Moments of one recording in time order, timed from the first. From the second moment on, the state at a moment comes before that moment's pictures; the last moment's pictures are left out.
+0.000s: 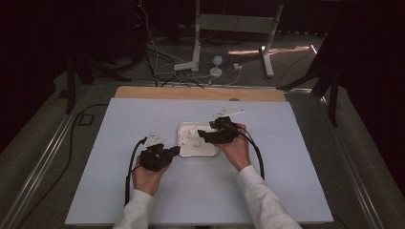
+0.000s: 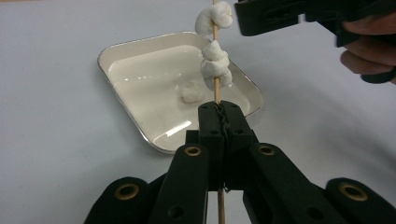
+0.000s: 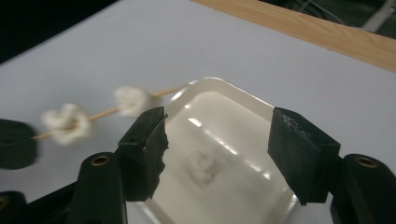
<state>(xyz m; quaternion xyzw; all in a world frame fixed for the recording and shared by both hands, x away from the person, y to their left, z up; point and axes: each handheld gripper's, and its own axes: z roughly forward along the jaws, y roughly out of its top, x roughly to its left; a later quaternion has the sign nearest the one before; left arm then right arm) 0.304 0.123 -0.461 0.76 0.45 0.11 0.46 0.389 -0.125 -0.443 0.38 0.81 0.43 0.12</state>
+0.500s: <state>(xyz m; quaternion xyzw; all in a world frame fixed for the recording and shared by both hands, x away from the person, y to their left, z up) 0.302 0.122 -0.460 0.76 0.44 0.12 0.47 0.382 -0.119 -0.449 0.36 0.80 0.48 -0.01</state>
